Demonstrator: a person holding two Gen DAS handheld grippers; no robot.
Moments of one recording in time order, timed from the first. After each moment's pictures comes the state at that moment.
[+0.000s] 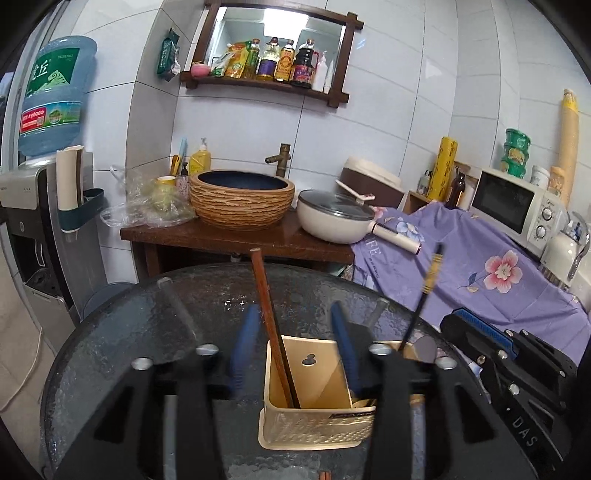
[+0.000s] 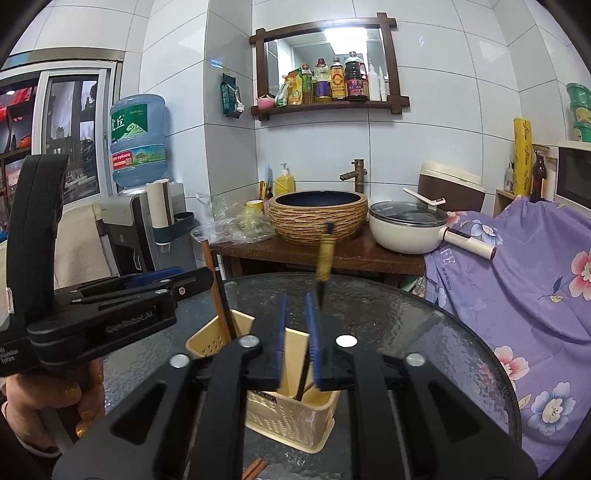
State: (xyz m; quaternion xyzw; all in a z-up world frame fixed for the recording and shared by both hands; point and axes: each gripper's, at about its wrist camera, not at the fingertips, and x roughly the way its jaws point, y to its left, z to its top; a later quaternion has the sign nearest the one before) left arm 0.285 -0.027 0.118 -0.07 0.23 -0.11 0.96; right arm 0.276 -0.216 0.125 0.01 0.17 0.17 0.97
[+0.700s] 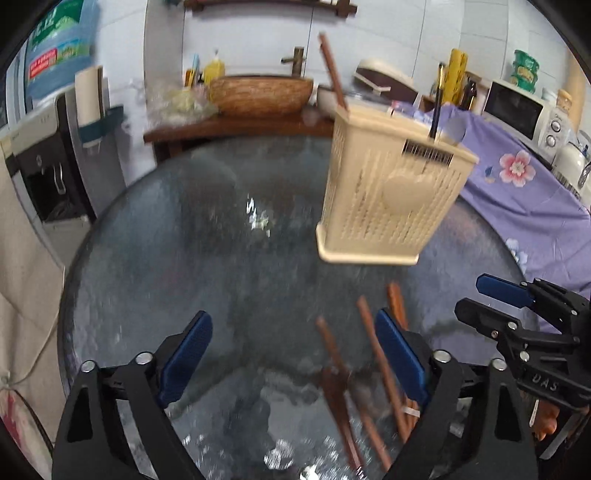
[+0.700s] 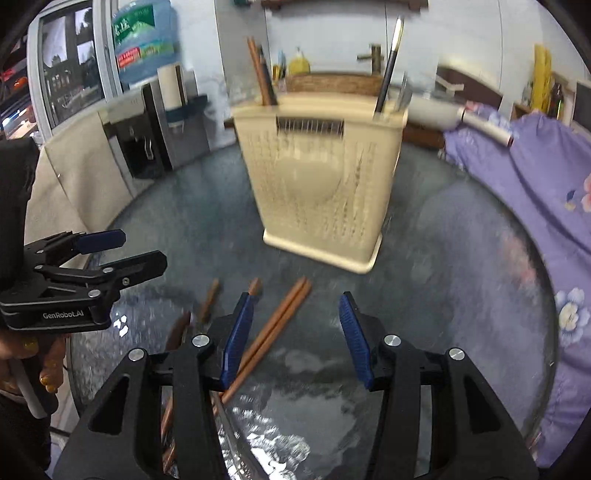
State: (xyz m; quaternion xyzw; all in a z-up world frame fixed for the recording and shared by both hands) left arm 0.195 0.023 -0.002 -0.02 0.41 -0.09 0.91; right arm 0.208 -0.186 0.003 -0.01 0.39 0.18 0.90
